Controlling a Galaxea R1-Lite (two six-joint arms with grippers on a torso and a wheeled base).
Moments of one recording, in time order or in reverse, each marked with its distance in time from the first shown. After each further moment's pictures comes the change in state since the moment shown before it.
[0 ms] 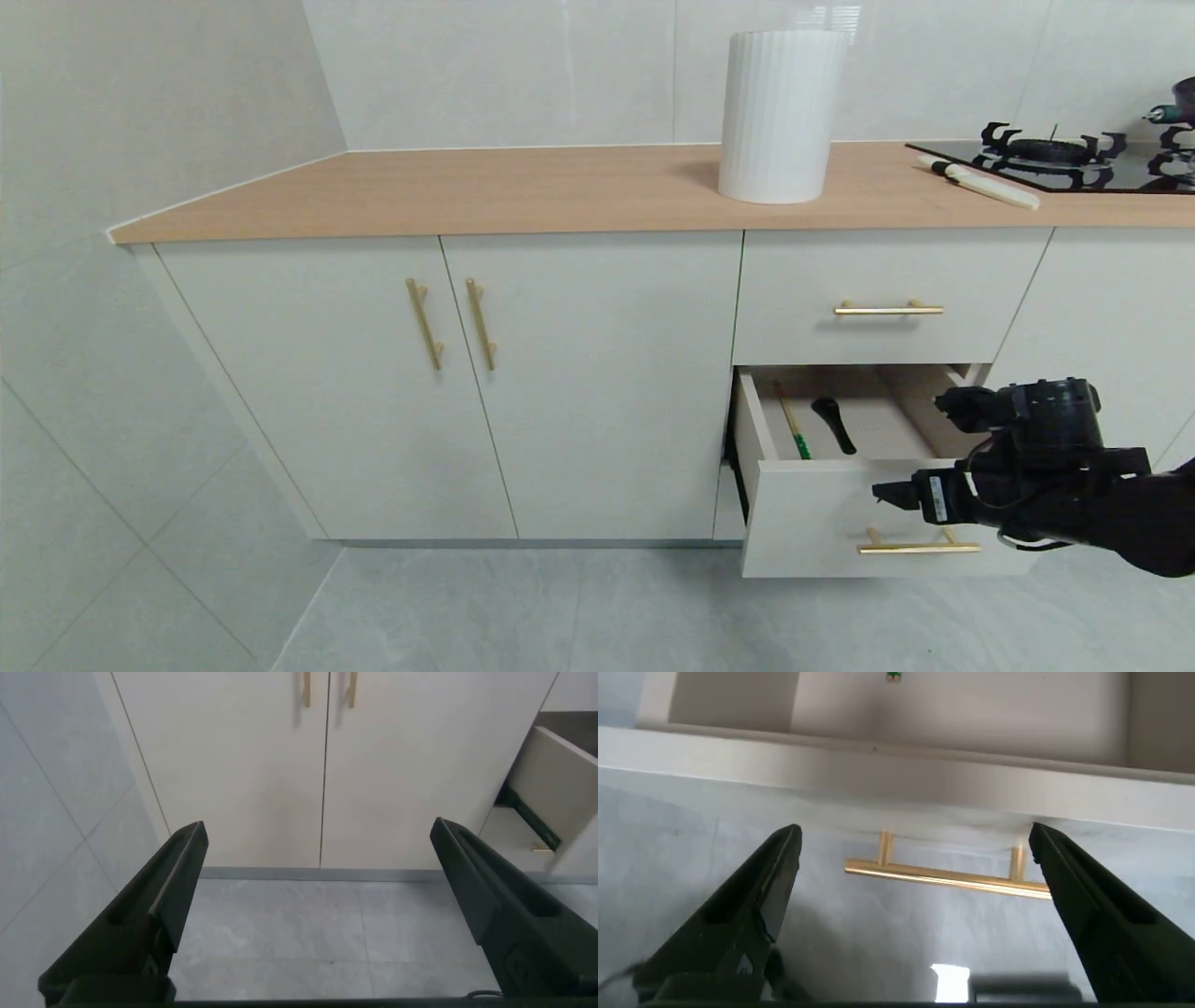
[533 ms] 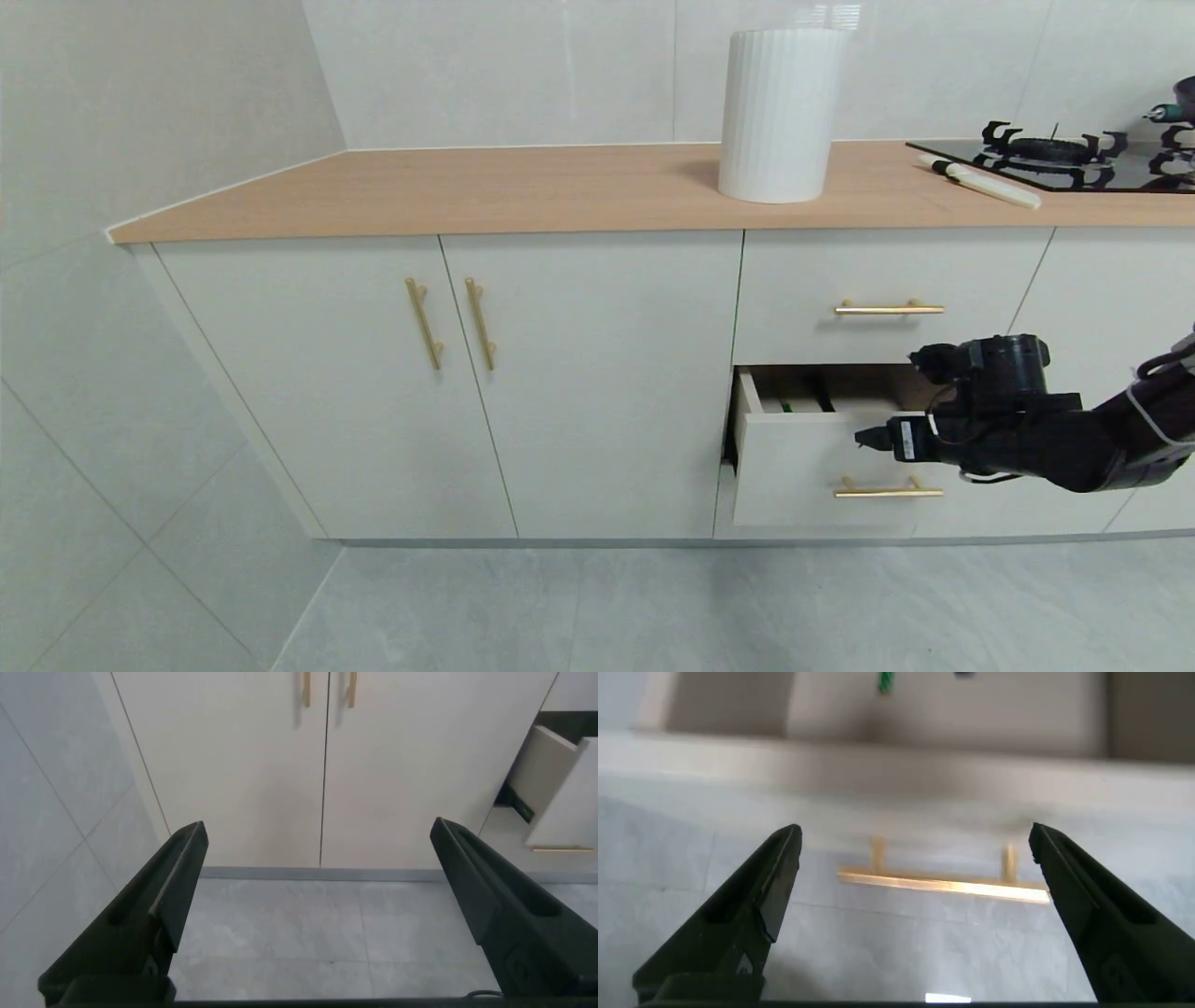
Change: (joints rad) left arm 0.000 0.000 0.000 0.000 0.000 0.000; right arm -0.051 0.173 -0.329 0.105 0.002 -0.005
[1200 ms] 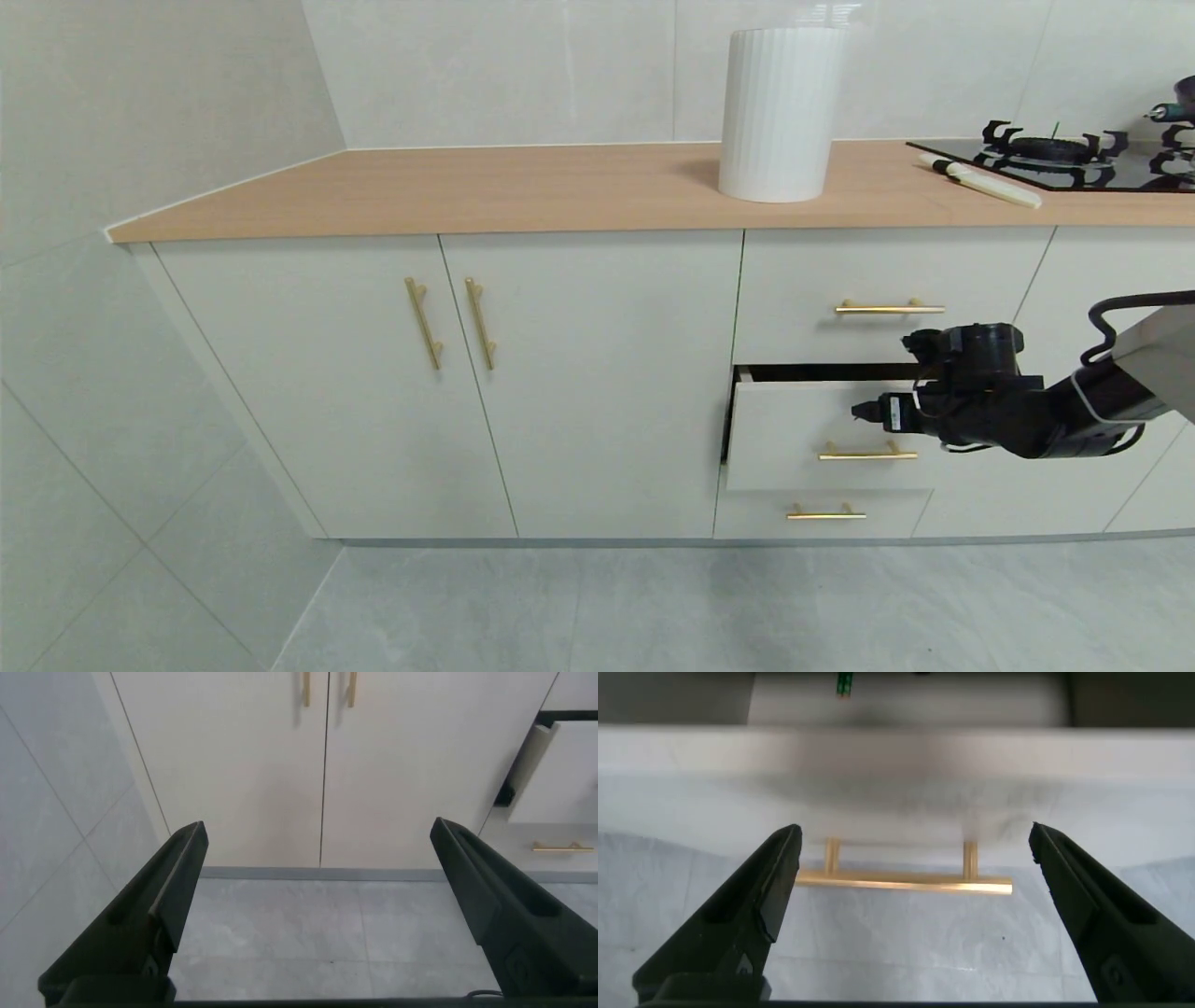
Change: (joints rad) left arm 0.000 0.000 0.000 0.000 0.000 0.000; right arm -0.049 0.189 -0.267 0.016 0.006 -0.001
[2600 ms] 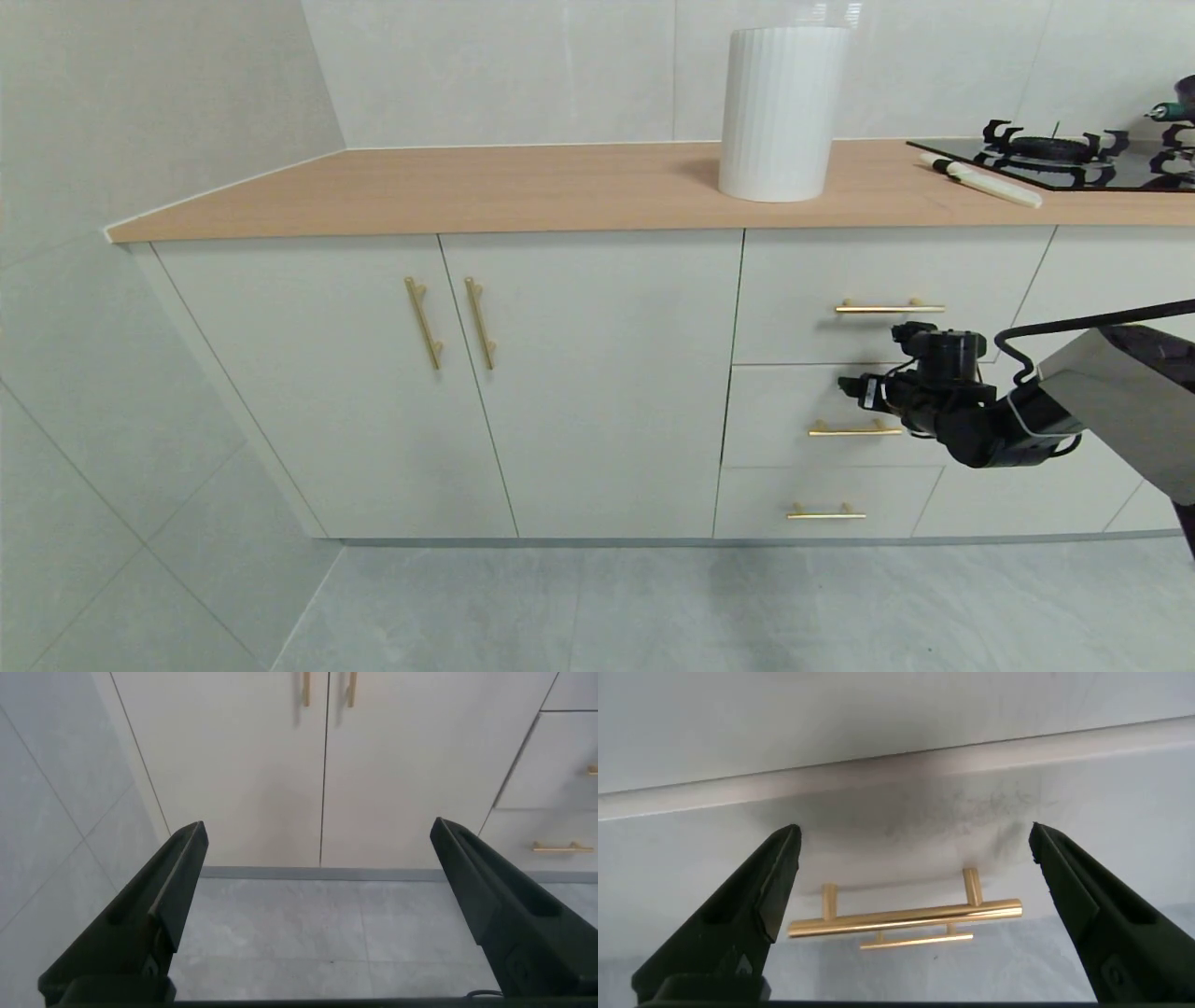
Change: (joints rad) left arm 0.000 0.000 0.000 0.000 0.000 0.000; right arm 0.023 0.186 -0.162 -0.246 -0.137 0.125
